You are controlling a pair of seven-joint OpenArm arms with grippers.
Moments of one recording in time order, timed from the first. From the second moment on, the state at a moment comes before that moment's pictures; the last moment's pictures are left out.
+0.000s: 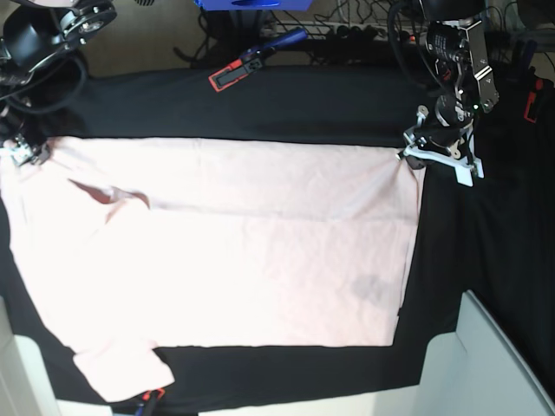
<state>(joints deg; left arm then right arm) 12.1 -7.1 -21.9 73.7 -27.3 -6.8 33.6 5.0 4.6 66.3 65.0 13.9 29.2 -54.4</state>
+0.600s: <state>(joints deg) 16.0 -5.2 -21.8 81.2 -26.8 -1.7 39.6 5.0 4.6 66.2 65.0 13.9 29.3 -55.9</state>
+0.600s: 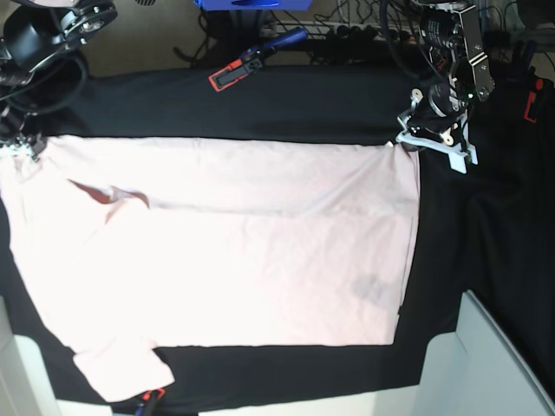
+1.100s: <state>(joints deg) 18.4 -3.7 -29.3 84.1 -26.2 -1.0 41.0 4.2 4.7 66.2 65.0 14.1 29.3 -57.2</state>
